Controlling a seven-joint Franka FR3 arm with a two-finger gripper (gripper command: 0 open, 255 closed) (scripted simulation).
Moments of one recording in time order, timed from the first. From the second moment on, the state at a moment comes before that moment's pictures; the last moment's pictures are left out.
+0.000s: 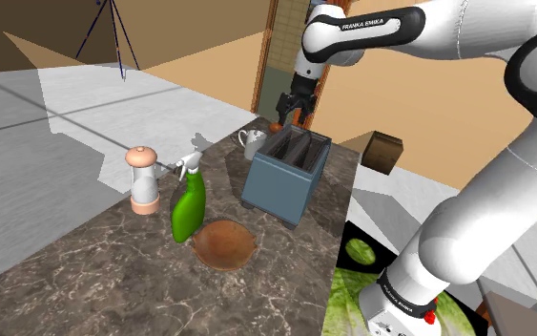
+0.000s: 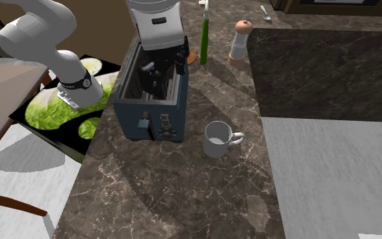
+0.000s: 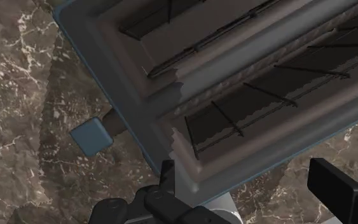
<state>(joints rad) 0.01 -0.11 -0.12 -2.02 0.03 1.93 0.02</state>
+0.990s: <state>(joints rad) -0.05 0.49 -0.14 -1.45 0.08 1.89 -0.03</state>
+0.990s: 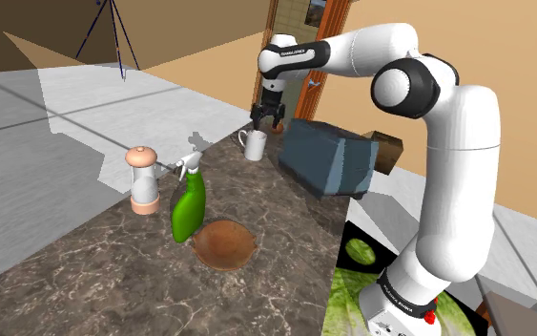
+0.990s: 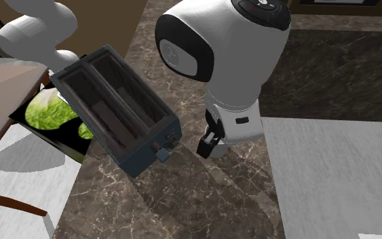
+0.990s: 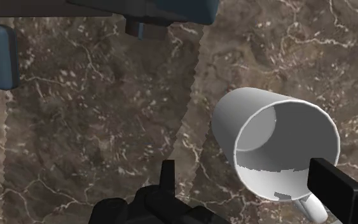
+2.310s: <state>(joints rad) -0.05 0.52 -0.13 -1.50 0.09 1.95 -0.03</state>
